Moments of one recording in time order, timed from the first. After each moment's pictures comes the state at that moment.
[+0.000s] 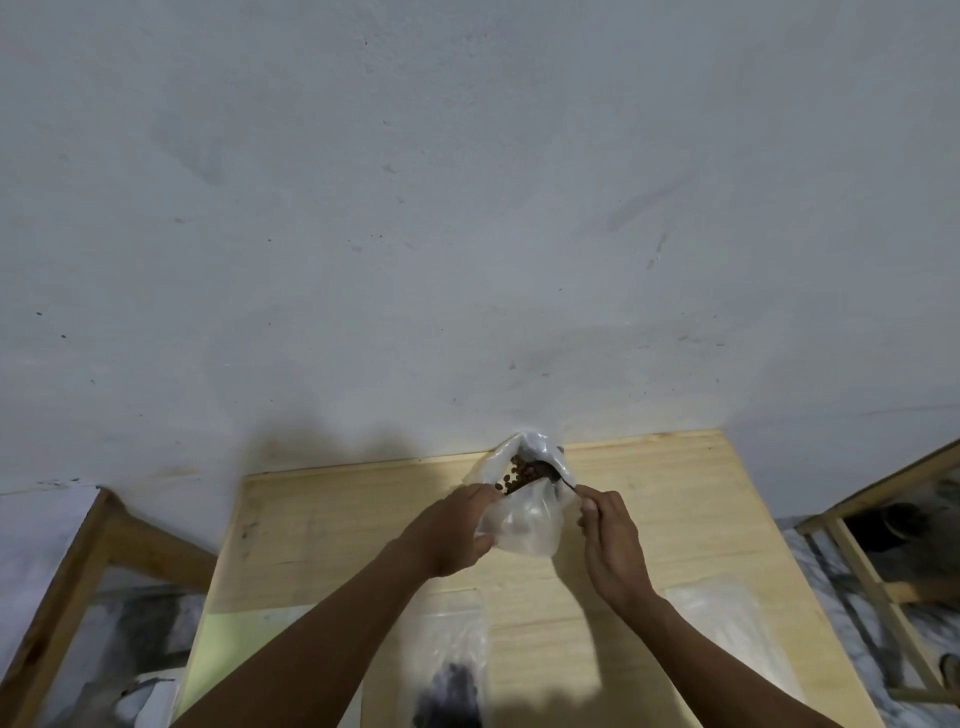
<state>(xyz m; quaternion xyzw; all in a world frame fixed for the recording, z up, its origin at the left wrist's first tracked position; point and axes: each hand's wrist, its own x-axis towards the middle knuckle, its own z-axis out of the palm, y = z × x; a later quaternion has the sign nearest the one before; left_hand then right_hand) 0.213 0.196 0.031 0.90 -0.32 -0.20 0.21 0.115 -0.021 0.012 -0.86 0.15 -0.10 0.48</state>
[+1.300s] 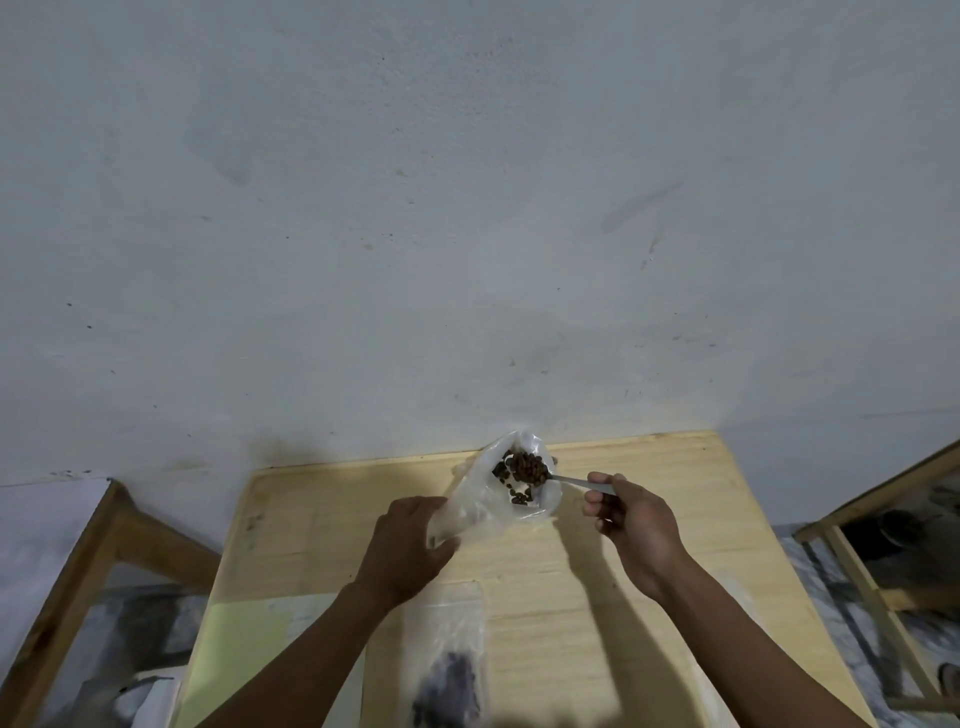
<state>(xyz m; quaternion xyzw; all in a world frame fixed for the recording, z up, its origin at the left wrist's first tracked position) 0.179 0.249 0.018 0.95 -0.18 -0.06 0.24 0.117 -0.034 0.082 -0.53 0.34 0.00 0.78</state>
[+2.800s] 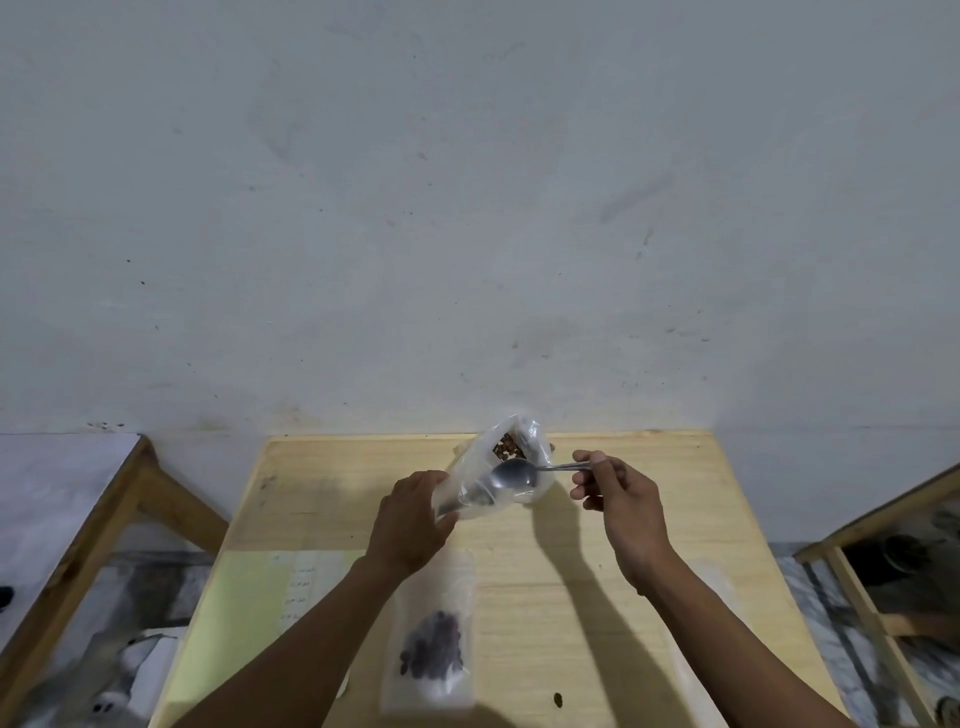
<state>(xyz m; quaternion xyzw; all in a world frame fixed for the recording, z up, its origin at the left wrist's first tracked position) 0.152 0.232 0.027 0.96 -0.12 -0.04 0.25 0.086 -0.017 0.109 -0.66 0.21 -0.07 0.72</state>
